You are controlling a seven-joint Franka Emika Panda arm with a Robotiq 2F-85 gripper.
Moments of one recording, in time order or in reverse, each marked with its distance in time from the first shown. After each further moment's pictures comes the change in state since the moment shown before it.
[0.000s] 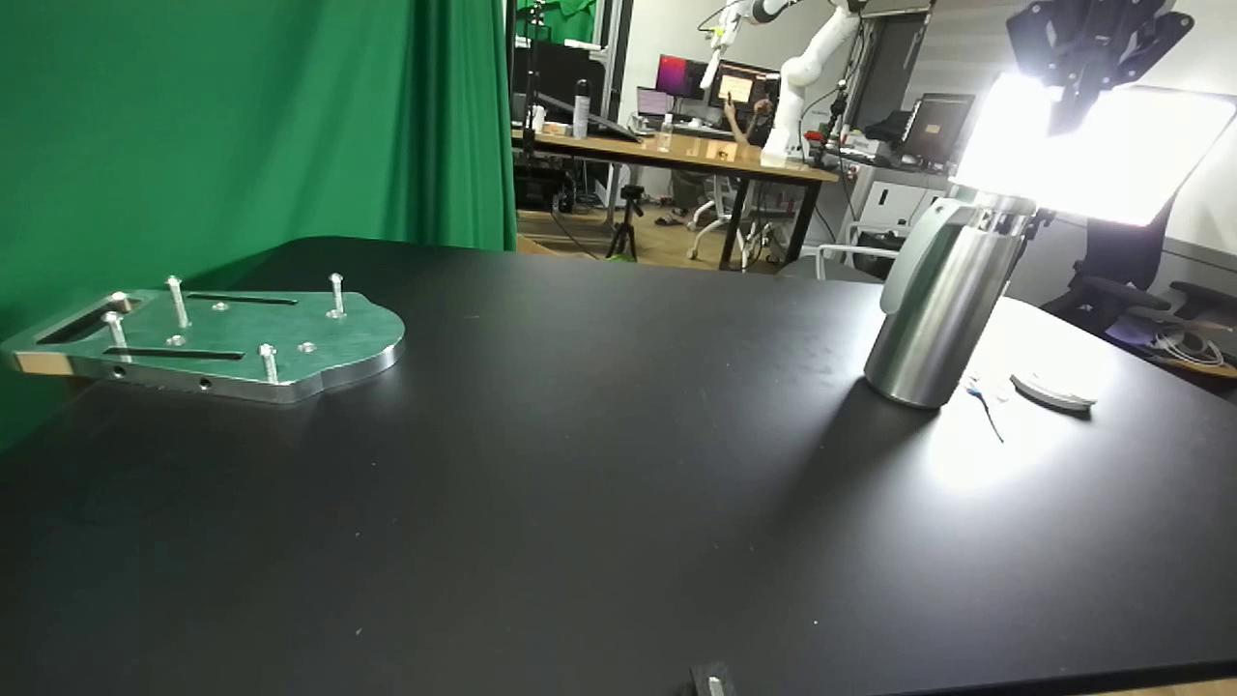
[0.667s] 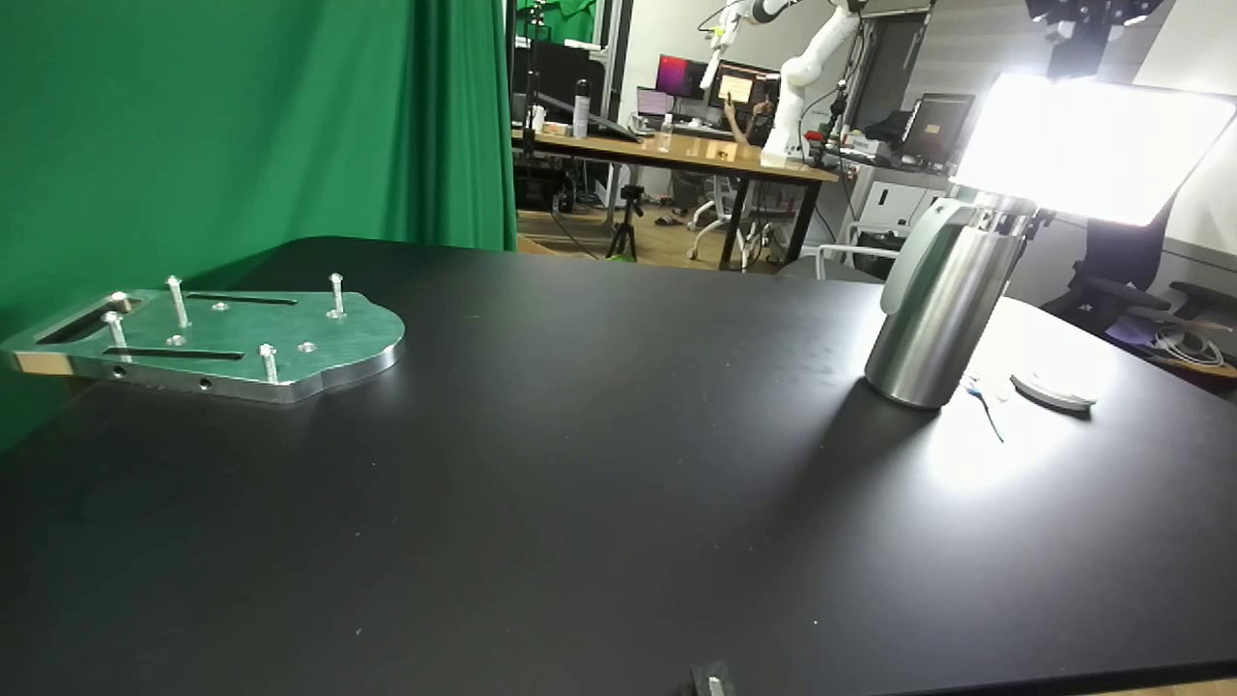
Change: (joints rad) arm 0.025 -0.081 0.029 0.020 -0.020 -0.066 -0.018
